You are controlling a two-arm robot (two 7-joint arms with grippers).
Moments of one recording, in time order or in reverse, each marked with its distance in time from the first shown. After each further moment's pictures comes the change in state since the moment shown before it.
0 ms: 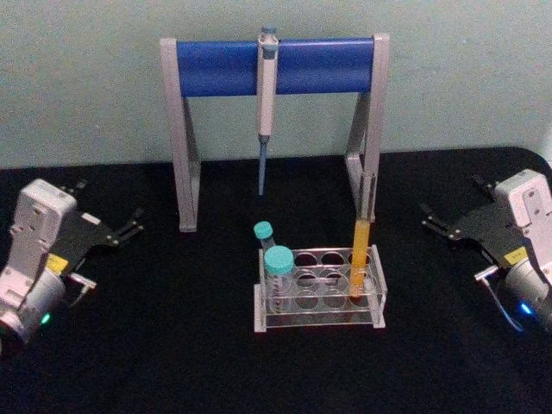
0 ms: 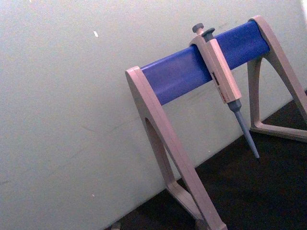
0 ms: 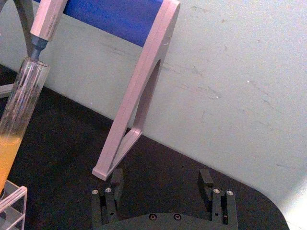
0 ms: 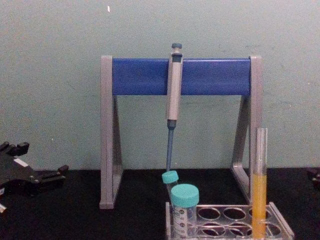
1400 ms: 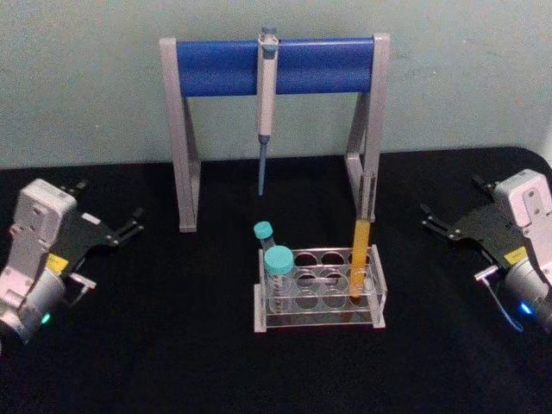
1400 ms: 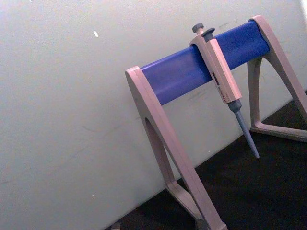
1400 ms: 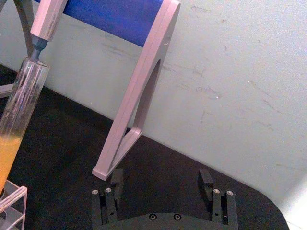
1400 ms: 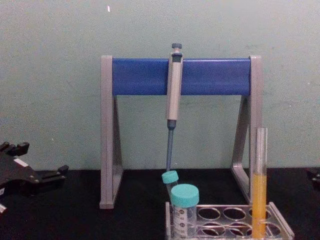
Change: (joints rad) left arm 0.000 0.000 0.000 0.000 0.000 0.000 0.000; right arm 0.000 0.000 0.000 0.000 0.000 0.000 0.000
